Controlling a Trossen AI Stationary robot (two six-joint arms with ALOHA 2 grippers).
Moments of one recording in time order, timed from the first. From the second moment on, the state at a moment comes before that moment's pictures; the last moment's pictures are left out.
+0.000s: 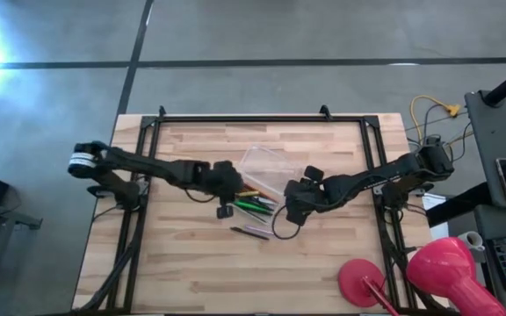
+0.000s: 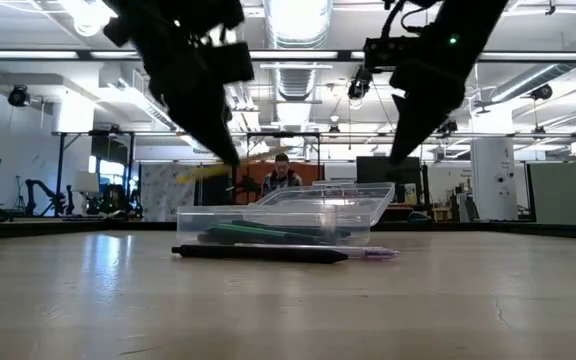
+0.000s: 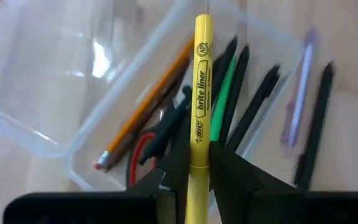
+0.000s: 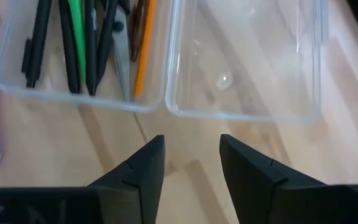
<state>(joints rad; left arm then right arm) -0.01 1.49 0.97 -0.38 -0.08 -0.03 0.21 1.59 1.08 -0.72 0.48 0.52</state>
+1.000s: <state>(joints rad) -0.27 1.48 1.10 -0.58 -0.13 -0.32 0.39 1.64 0.92 -0.26 0.20 0.45</state>
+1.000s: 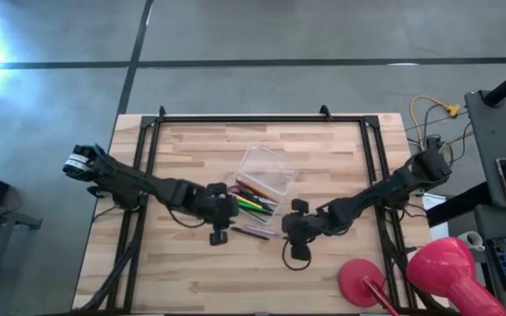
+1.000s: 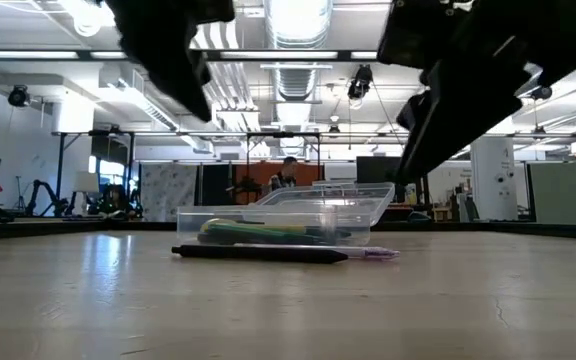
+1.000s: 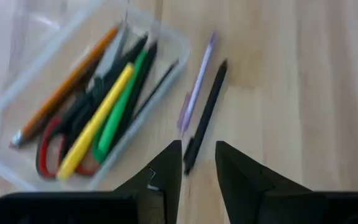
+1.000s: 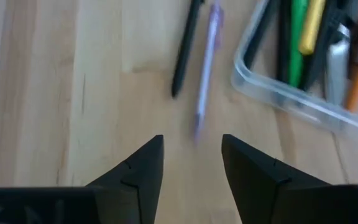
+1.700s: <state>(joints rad) -0.39 1.47 0.94 -0.50 -0.17 -0.55 0.34 1.99 1.12 -0.25 0.23 0.54</state>
